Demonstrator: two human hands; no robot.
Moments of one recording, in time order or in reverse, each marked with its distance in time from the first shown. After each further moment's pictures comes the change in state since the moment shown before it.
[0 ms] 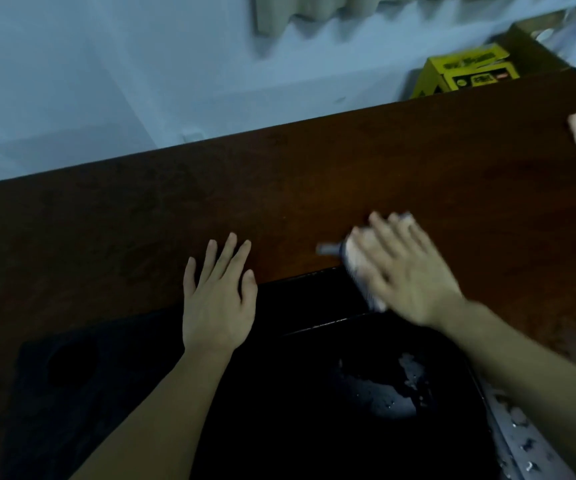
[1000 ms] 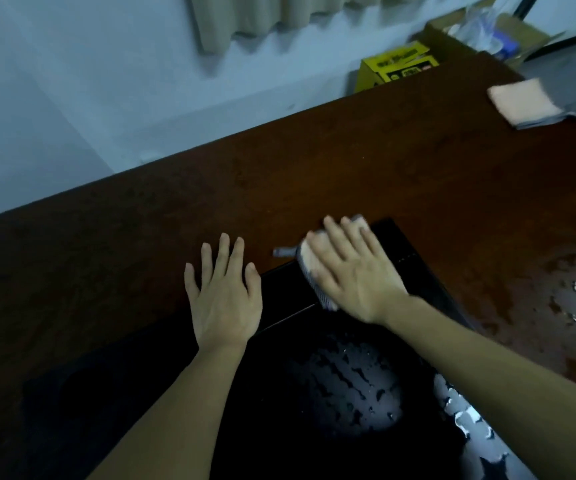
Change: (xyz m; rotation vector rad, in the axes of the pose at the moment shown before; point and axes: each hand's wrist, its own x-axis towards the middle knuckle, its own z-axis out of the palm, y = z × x) left_hand -0.001 -0.001 0.000 0.040 -0.033 0.026; right_hand -0.021 -0.093 -0.003 0.093 -0.051 0.161
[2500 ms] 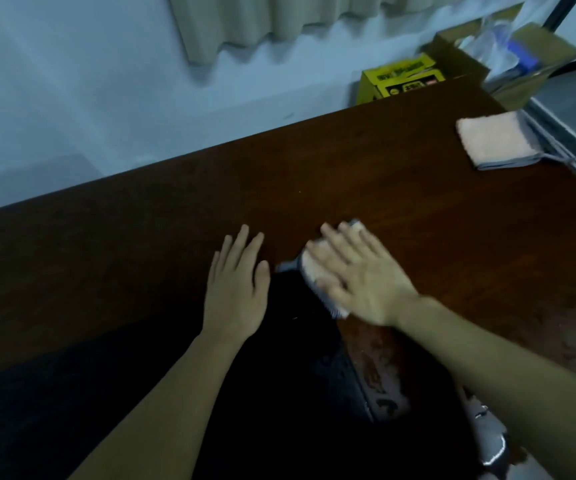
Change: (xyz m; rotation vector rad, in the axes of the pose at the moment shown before) left_hand 0.040 0.162 0.035 -0.187 -0.042 0.083; right_hand 0.016 0.184 -0.022 -0.064 -0.019 -0.206
